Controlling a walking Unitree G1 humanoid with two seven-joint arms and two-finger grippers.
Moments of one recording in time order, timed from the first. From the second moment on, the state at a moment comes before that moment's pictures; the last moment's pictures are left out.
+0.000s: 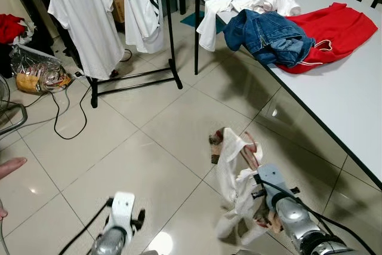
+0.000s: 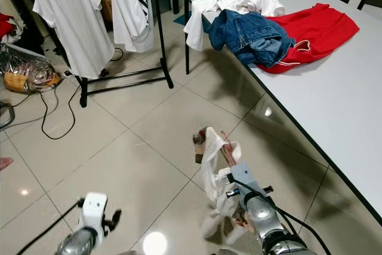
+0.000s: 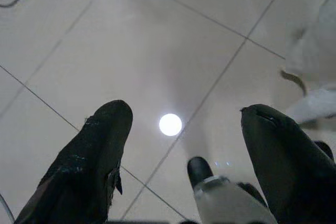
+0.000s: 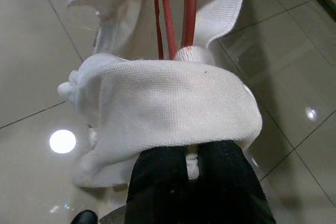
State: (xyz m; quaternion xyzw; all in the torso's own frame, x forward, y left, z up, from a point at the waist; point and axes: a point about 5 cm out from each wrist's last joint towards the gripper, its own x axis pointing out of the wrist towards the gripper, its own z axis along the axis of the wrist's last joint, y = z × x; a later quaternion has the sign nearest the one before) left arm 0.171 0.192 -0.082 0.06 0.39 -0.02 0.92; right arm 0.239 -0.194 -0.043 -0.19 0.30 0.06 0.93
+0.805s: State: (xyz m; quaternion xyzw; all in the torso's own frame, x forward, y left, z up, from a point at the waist) left arm 0.180 0.192 -0.078 0.07 0.38 -0.01 0.92; right arm 0.236 -0.175 -0.047 -0.25 0.29 0.14 0.91
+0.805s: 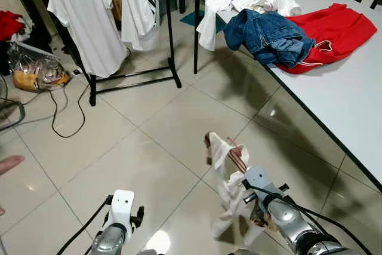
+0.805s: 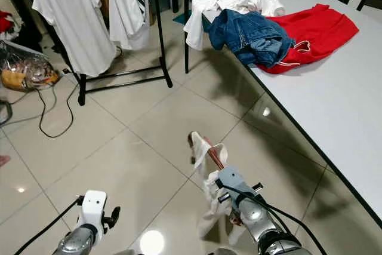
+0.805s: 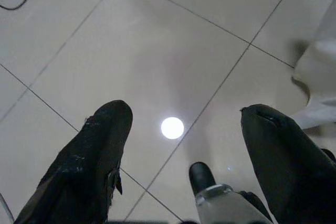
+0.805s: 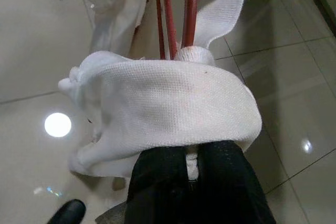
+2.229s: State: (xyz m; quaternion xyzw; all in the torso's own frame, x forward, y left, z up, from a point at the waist) left arm 0.180 0.203 -0.077 0.08 0.38 0.00 0.92; right arm 0.244 -0.153 -0.042 -0.26 0.26 0.17 0.91
